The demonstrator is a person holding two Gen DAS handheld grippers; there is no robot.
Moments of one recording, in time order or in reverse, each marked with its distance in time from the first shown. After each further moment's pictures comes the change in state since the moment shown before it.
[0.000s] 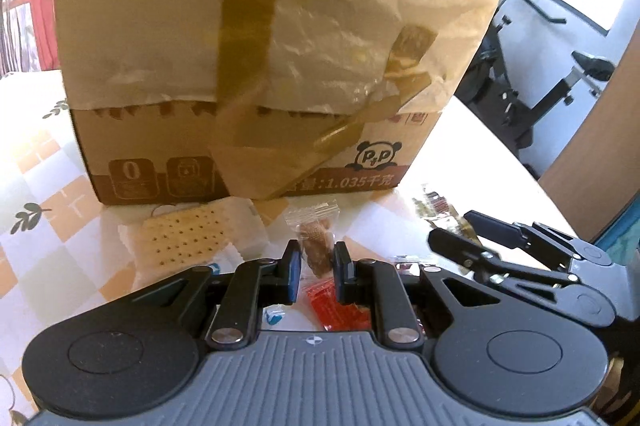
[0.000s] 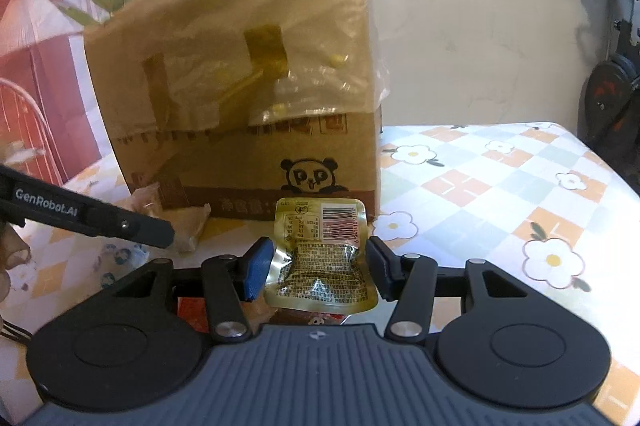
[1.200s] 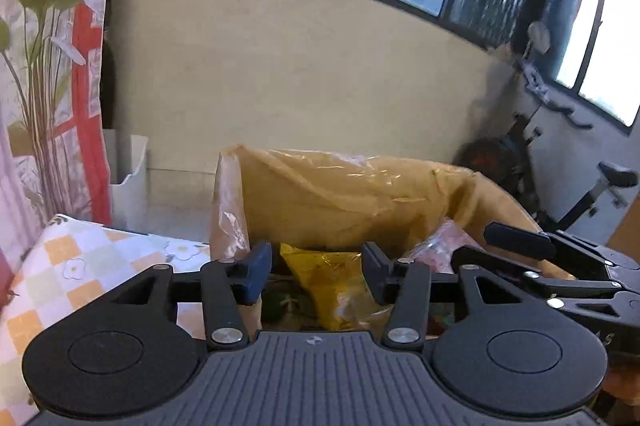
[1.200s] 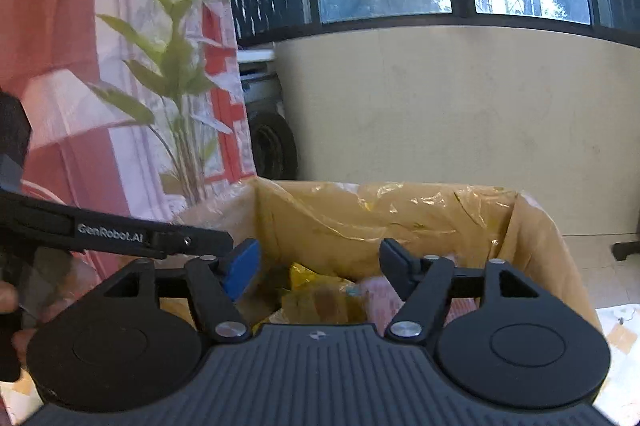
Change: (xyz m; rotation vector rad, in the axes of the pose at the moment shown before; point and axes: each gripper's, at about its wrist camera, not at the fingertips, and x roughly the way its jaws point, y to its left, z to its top) left arm -0.077 0.086 0.170 -0.049 -0.269 0.068; right arm 0.077 0.089 0.209 -0.112 -0.128 0.176
